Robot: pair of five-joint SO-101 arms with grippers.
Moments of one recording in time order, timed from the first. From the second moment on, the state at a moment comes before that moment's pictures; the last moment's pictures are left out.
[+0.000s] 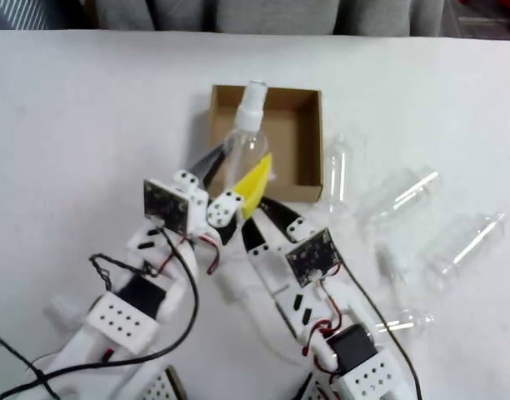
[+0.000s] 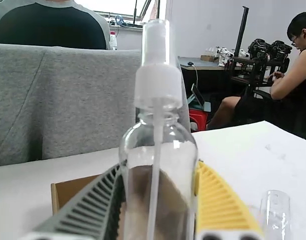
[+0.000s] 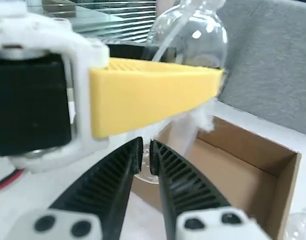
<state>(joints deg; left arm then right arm) 24.2 -58.1 78.9 -10.9 6.5 -33.1 -99.2 96.4 15.4 7.6</state>
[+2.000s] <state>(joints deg) 21.1 -58.9 75.3 -10.3 6.4 -25.8 -100.0 94.5 42.2 7.6</state>
